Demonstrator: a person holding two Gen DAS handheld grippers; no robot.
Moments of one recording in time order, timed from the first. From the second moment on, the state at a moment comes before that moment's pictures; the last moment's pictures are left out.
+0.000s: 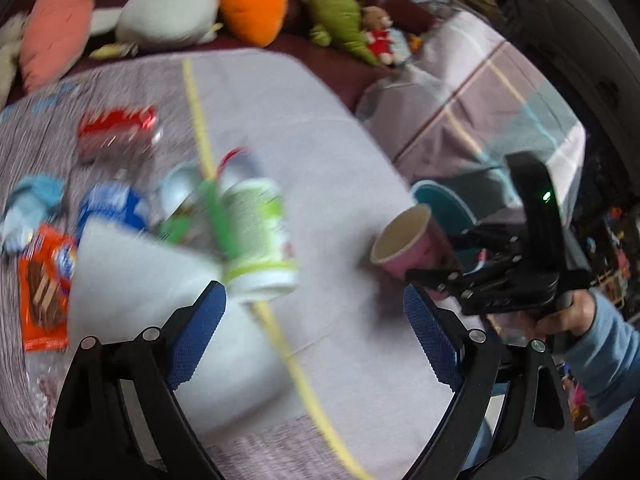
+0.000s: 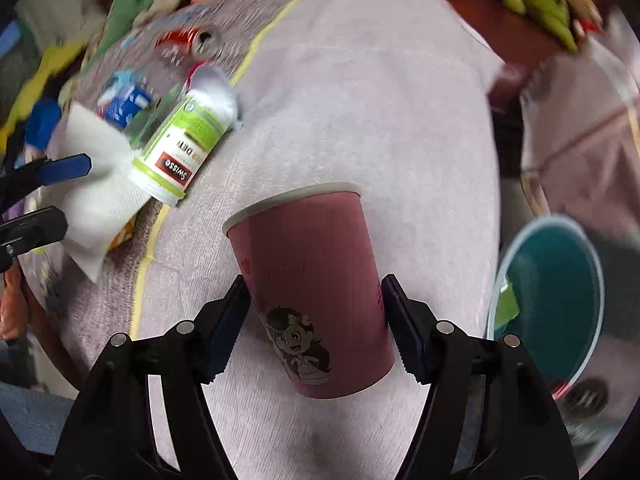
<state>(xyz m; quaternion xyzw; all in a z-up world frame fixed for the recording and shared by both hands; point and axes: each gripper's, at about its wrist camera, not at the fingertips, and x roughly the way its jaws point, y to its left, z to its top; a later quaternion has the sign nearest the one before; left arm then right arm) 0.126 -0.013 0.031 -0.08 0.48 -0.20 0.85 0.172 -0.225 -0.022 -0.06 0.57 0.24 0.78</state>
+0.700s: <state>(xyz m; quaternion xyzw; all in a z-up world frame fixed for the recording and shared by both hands) 0.193 -0.046 -0.030 -0.01 0.56 -0.13 0.82 0.170 -0.266 -0.038 0.04 0.58 0.25 0.78</state>
